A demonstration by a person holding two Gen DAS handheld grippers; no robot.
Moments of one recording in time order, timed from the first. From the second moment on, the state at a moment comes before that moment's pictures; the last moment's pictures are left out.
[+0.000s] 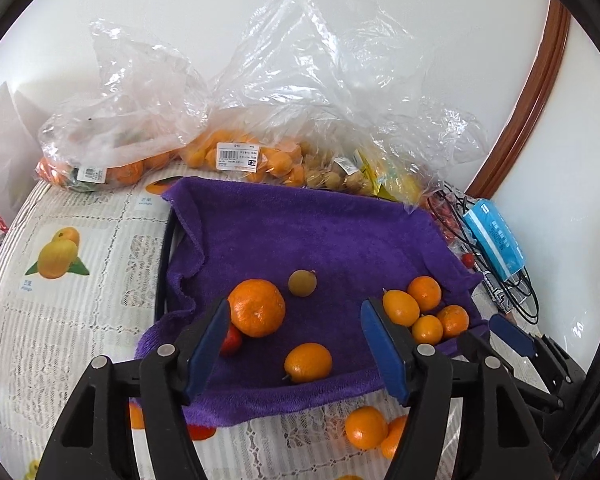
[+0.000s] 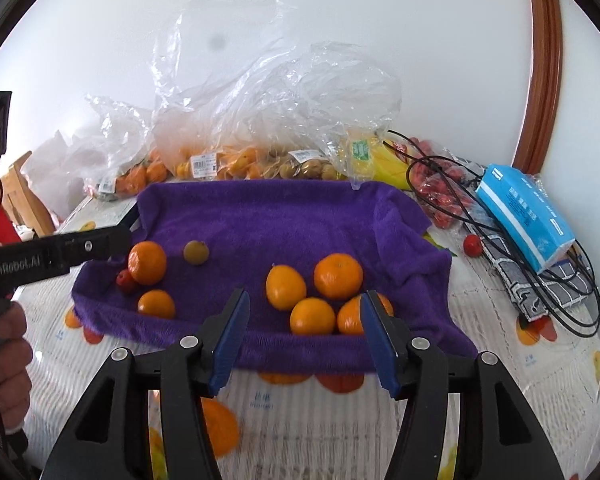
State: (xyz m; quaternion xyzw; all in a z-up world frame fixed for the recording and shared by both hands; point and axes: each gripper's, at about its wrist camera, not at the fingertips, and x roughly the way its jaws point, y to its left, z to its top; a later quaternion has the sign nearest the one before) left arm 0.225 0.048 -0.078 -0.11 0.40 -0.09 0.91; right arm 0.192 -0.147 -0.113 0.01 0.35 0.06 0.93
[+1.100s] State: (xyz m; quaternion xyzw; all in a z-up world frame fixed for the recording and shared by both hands) left arm 0.174 0.106 -0.099 -0.11 0.42 -0.06 0.90; right arm 0.147 -0.085 -0.172 0.00 0.43 0.08 0.90
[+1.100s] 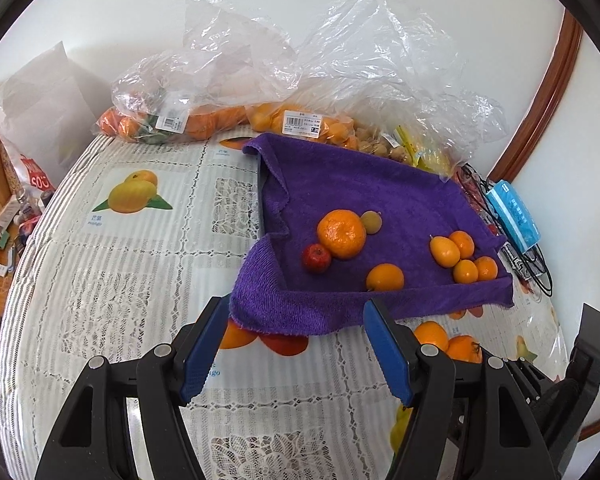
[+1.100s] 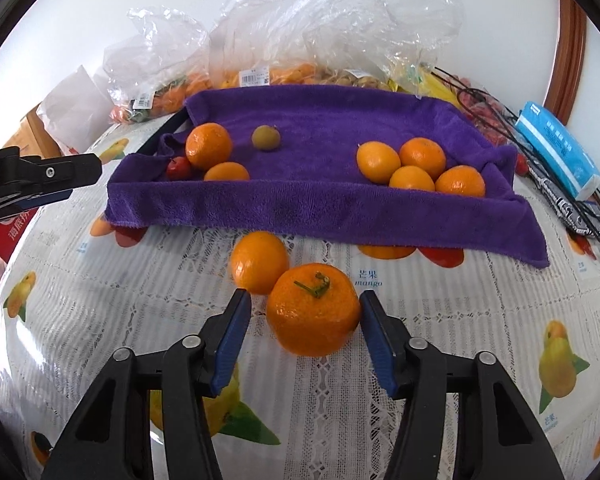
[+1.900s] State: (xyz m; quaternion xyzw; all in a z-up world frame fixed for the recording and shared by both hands) left arm 0.177 0.023 -0.127 -0.09 0.46 -0.13 0.87; right arm 0.137 -0.150 -0.170 0.02 0.41 0.05 0.91
